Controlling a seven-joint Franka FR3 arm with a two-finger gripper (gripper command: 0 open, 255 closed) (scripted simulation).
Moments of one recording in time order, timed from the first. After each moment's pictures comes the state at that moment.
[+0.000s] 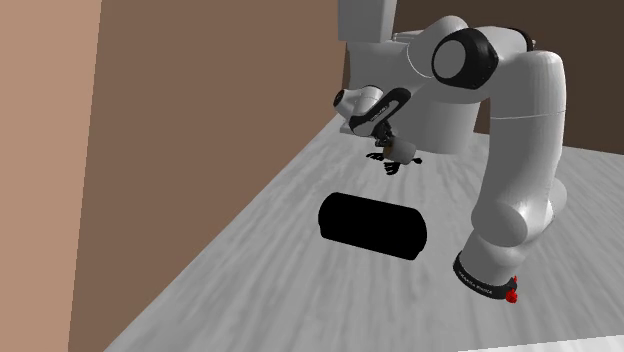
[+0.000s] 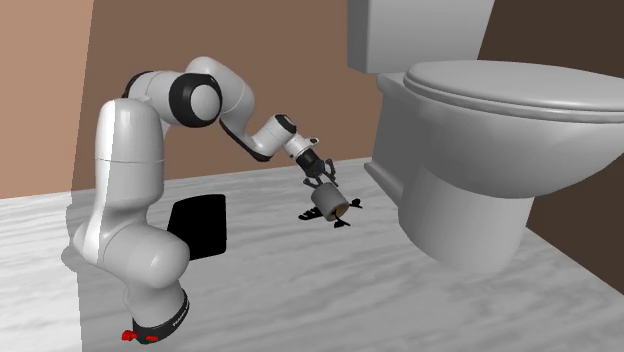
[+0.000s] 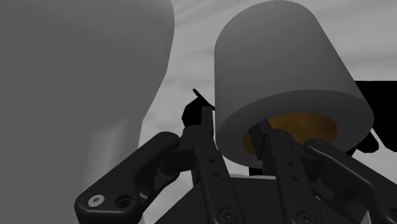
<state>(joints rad) -0.25 0.36 -0.14 -1.91 -0.96 1.88 -0.06</state>
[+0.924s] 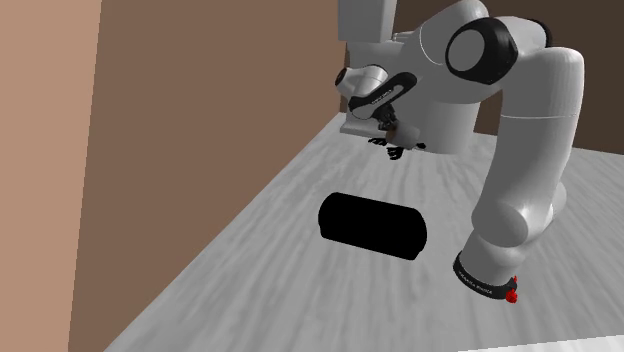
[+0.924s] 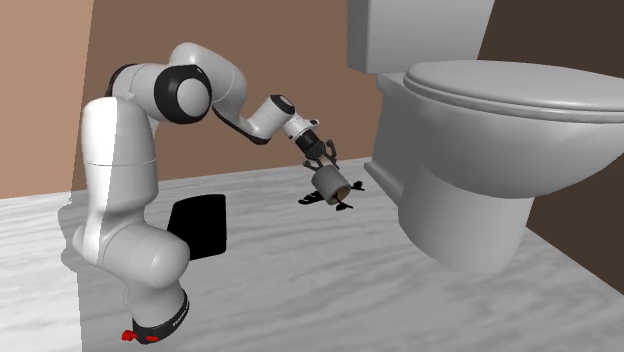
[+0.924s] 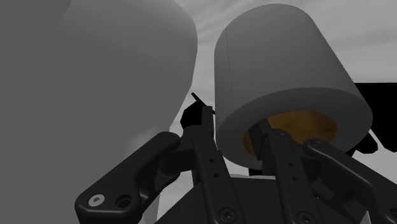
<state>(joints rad) -0.24 0.27 -0.14 -1.86 -0.93 1.79 -0.17</state>
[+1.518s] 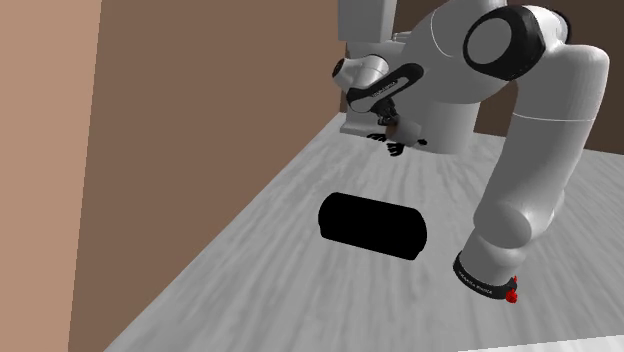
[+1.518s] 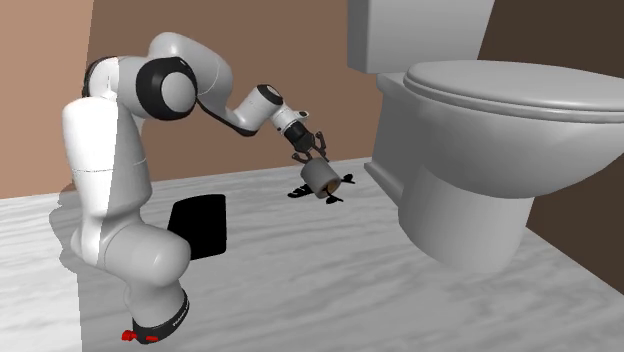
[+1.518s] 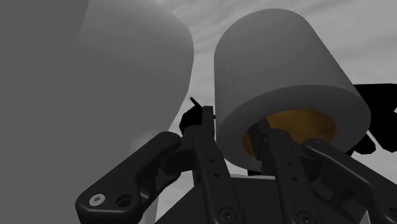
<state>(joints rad) -0.20 0.16 -0.11 -1.92 -0.92 1.71 -0.18</state>
